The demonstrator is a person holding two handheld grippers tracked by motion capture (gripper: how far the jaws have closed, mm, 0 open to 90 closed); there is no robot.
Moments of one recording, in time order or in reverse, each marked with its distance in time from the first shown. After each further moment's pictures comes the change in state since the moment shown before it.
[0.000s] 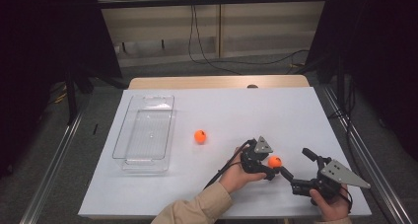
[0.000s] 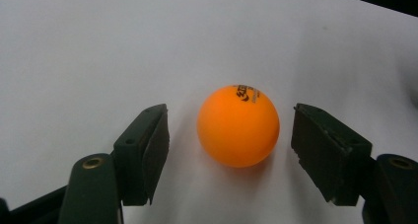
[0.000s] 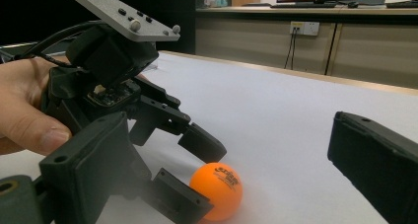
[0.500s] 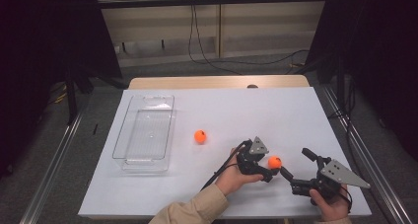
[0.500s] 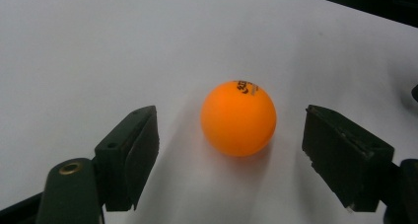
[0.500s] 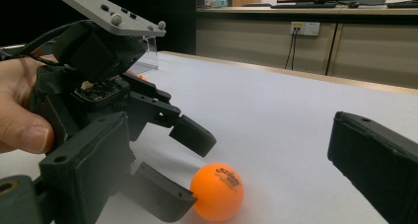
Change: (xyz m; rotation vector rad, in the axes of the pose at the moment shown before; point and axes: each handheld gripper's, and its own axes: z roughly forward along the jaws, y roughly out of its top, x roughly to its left) left arm 0.000 -0.005 -0.009 -0.029 0.003 -0.005; right arm 0.000 0.000 0.000 -0.001 0.002 0.000
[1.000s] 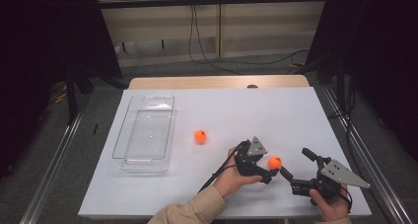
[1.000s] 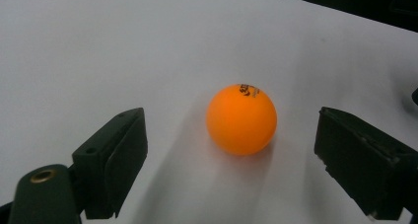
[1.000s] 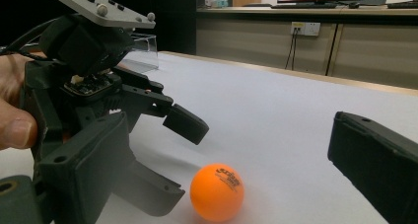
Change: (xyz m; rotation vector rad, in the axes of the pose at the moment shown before) left arm -0.002 -0.002 -0.008 -0.033 0.029 0.003; right arm 0.000 0.000 0.000 -0.001 0.001 0.000
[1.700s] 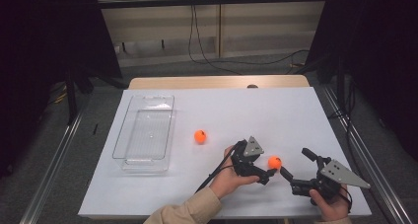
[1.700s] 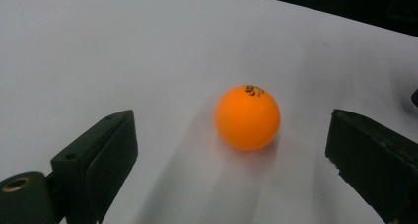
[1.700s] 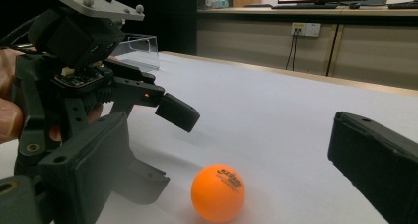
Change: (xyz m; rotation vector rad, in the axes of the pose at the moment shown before) left arm 0.001 -0.001 -0.010 -0.026 0.026 0.007; right arm 0.000 0.000 0.000 -0.001 0.002 -0.001
